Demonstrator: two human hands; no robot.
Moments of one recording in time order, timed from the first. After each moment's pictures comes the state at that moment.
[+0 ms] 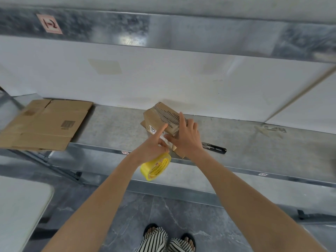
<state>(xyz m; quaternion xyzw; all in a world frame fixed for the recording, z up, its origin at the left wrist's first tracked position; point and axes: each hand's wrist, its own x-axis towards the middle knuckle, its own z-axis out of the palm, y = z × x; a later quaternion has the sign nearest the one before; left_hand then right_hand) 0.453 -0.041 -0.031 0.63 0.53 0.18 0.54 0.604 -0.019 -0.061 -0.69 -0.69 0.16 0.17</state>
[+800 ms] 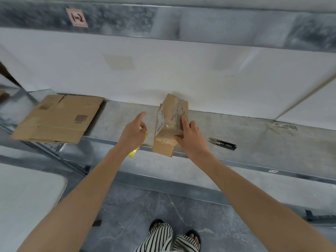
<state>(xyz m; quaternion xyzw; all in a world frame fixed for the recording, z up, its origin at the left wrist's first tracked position) 0.385 -0.030 -0.032 0.65 0.64 0.25 0.32 0.584 -0.045 -0.052 -0.65 -0.72 0.17 0.17</state>
